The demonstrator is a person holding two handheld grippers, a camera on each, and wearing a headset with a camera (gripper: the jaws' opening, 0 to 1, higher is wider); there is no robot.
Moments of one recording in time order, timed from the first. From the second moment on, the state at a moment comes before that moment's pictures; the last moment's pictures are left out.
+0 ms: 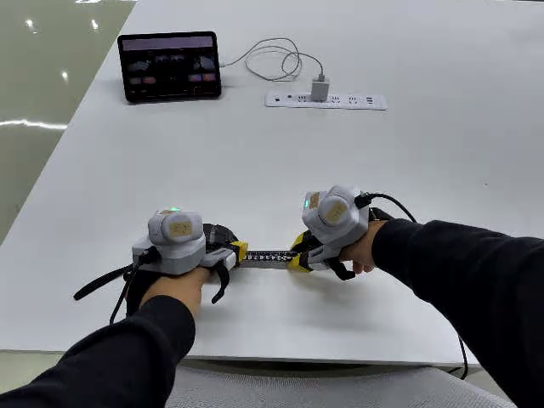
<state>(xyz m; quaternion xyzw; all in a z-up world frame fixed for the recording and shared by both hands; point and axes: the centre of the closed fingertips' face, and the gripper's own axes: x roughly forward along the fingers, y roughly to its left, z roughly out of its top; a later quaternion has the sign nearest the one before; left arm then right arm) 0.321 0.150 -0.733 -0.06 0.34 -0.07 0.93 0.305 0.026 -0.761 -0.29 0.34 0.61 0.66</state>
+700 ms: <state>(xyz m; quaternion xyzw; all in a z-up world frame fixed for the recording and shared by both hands) 0.320 0.150 -0.732 -0.06 0.34 -0.07 0.93 0.304 0.038 -0.761 -0.28 0.34 0.61 0.66</state>
